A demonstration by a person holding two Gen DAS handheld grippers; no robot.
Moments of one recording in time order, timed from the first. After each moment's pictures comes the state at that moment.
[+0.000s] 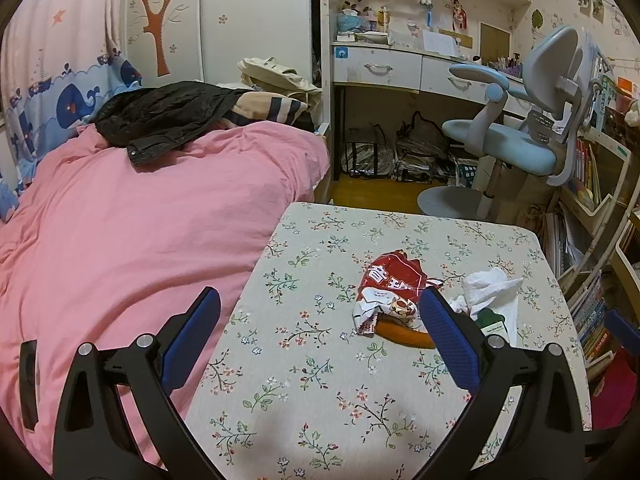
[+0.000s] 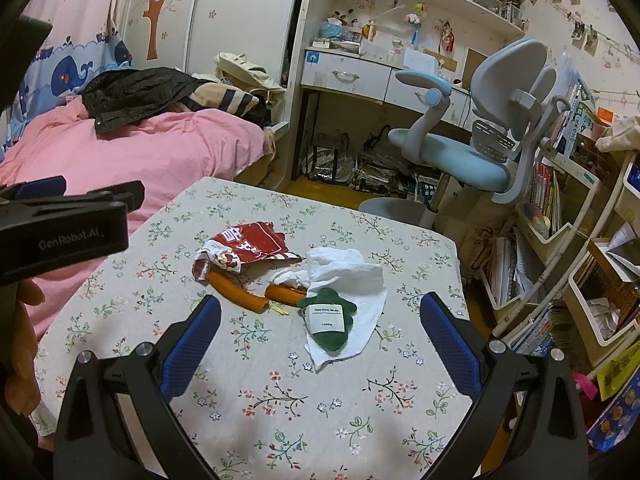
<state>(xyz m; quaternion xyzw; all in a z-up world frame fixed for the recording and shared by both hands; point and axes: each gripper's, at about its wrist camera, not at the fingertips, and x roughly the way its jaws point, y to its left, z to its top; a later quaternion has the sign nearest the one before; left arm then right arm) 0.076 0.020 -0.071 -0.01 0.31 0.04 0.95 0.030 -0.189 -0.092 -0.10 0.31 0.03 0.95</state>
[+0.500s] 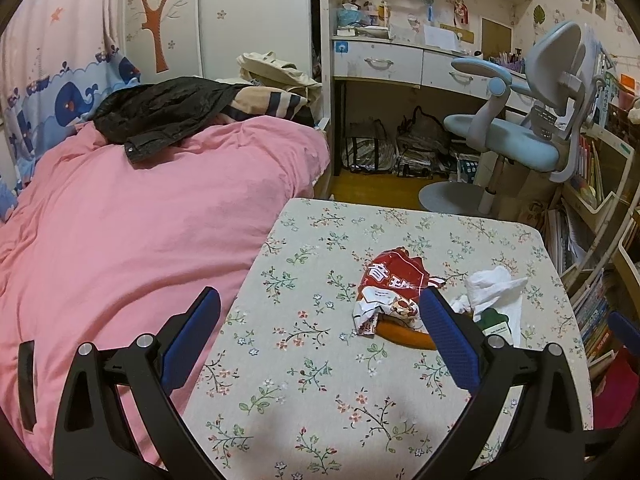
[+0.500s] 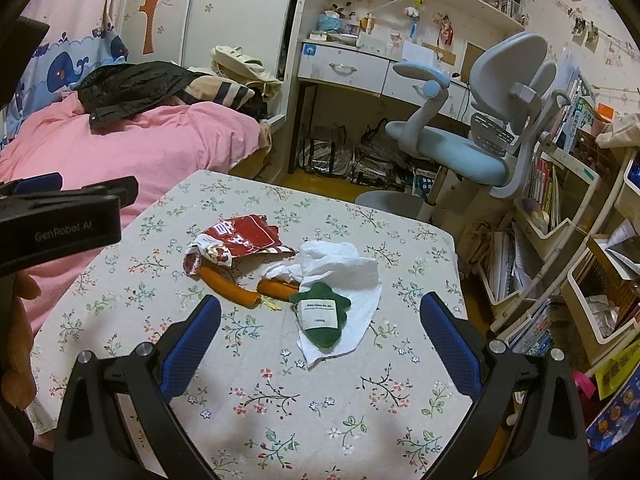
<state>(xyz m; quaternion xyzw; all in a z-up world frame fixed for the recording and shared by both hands) 0.087 0.016 -0.075 -0.01 0.32 0.04 0.95 0.036 -0.198 -0.093 -0.10 0.32 0.02 0.94</state>
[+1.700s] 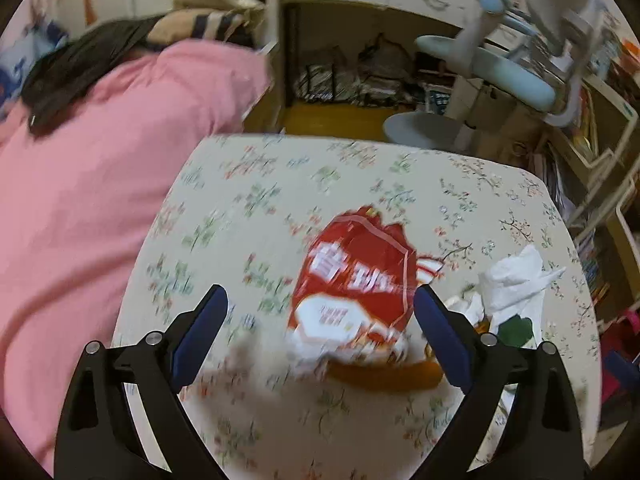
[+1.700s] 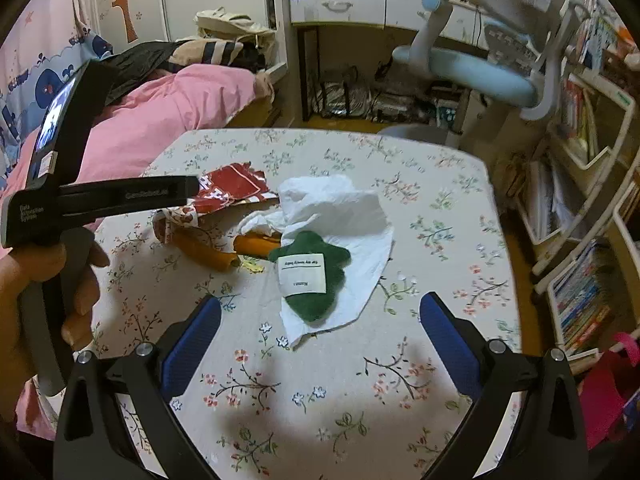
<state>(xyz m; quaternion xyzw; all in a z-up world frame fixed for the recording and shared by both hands) 0.218 -0.026 -0.158 0.01 0.44 -0.04 0.90 0.089 -0.247 -0.141 -0.01 0.43 0.07 0.90</state>
